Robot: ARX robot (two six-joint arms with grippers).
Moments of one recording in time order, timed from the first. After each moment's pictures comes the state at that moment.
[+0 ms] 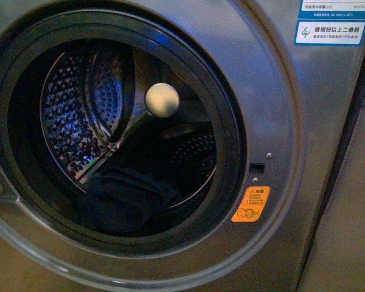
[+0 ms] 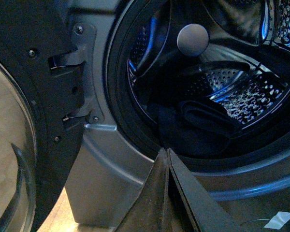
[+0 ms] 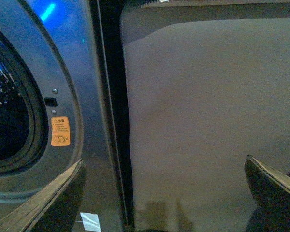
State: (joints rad) left arm 0.00 0.51 0.02 0.50 0.00 -0.01; right arm 0.00 0.00 0.01 0.00 0.00 0.00
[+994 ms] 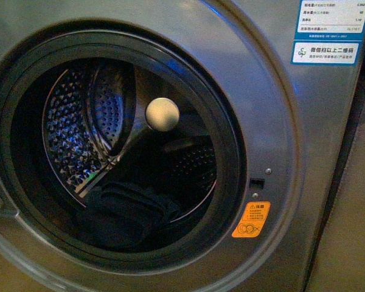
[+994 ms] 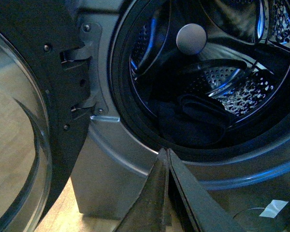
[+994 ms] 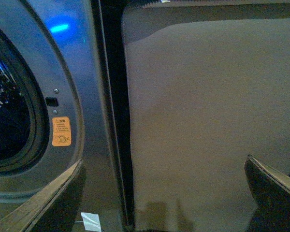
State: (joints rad) left arm 0.00 0.01 0.02 0.00 0.00 -0.01; right arm 0.00 0.00 0.01 0.00 0.00 0.00
